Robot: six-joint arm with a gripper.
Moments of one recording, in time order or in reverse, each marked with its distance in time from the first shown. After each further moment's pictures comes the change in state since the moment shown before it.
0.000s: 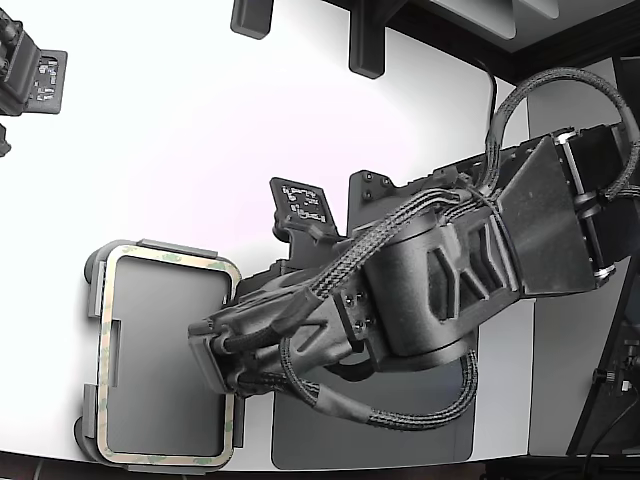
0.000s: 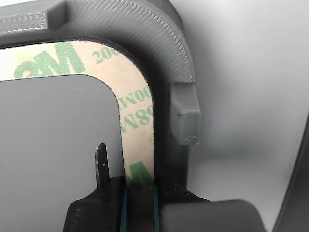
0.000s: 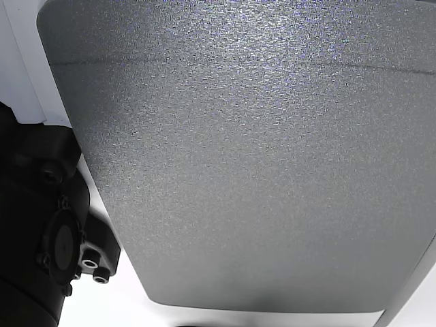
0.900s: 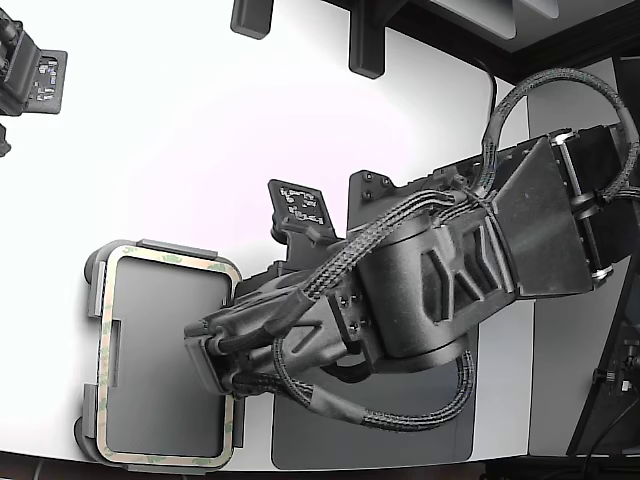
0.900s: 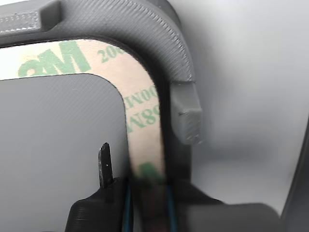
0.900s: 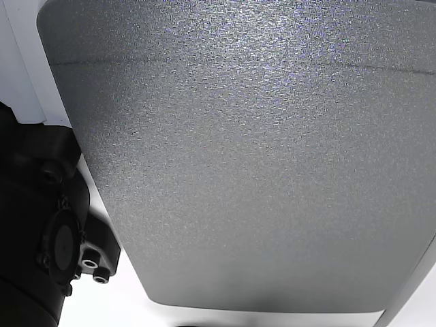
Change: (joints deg) arm 0.0 -0.7 -0.9 0.0 -0.4 0.4
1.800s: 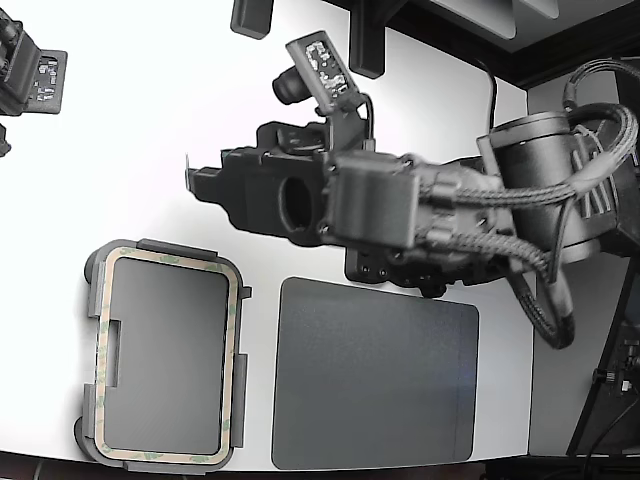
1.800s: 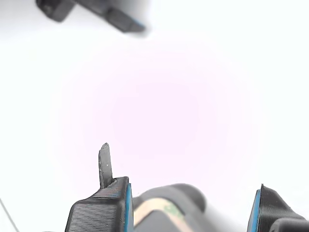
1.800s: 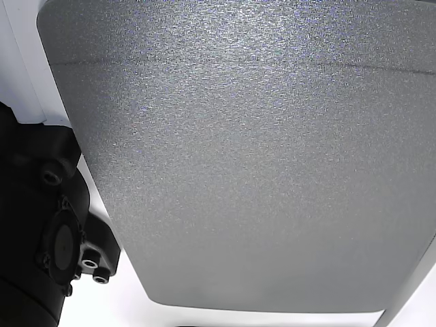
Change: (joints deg) arm -9.5 28.5 17.1 -25.7 22.9 -59.8
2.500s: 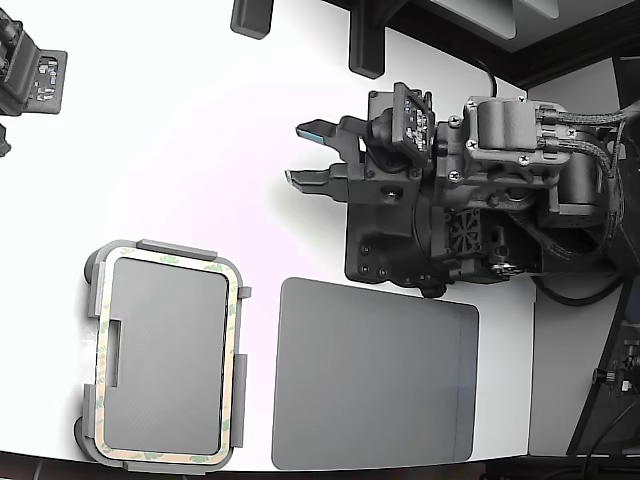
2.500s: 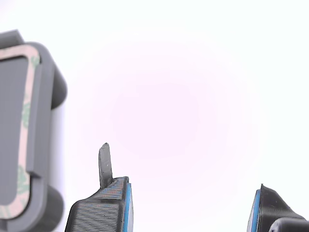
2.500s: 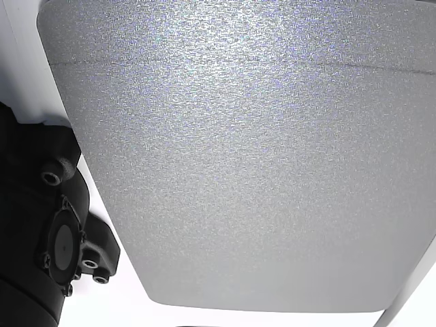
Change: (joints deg) arm -15.6 60.0 59.2 -13.6 -19.2 -53.5
